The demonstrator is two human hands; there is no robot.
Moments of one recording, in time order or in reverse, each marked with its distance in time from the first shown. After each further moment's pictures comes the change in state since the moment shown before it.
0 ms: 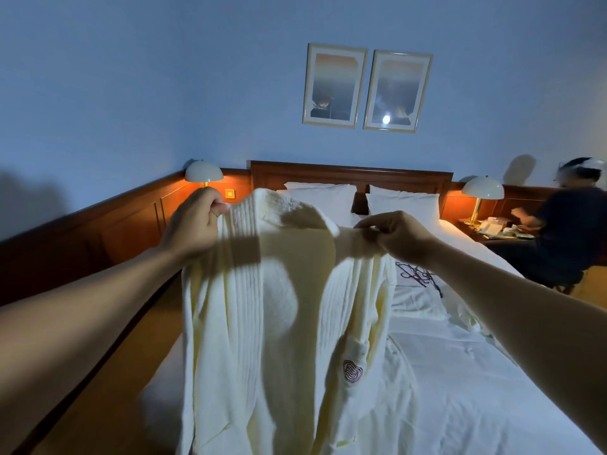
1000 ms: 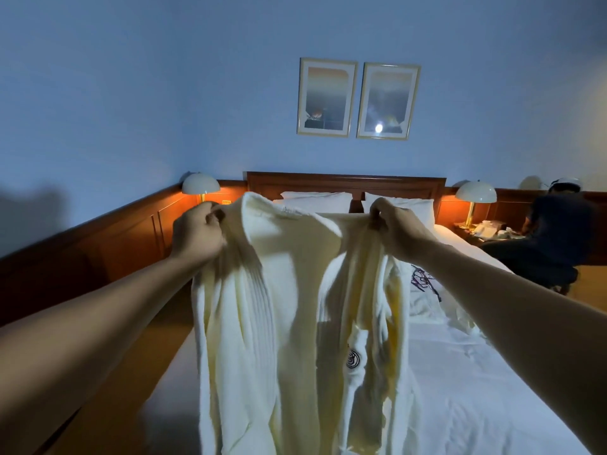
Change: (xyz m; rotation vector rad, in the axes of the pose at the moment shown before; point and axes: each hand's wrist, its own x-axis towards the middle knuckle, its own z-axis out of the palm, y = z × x) left_hand 0.001 0.027 0.005 0.009 0.098 -0.363; right_hand 0.005 0.003 -0.012 -0.297 0.180 -0.084
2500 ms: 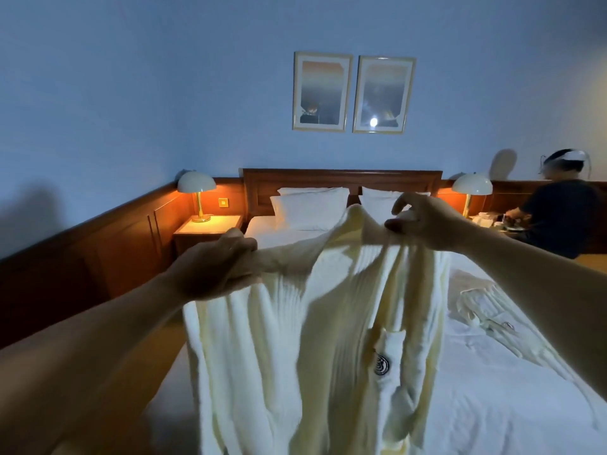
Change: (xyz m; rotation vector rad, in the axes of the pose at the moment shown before) left_hand -0.017 -0.038 -0.008 0.305 -0.430 0.967; right_hand -0.008 0.006 -0.039 0.056 -0.145 0.094
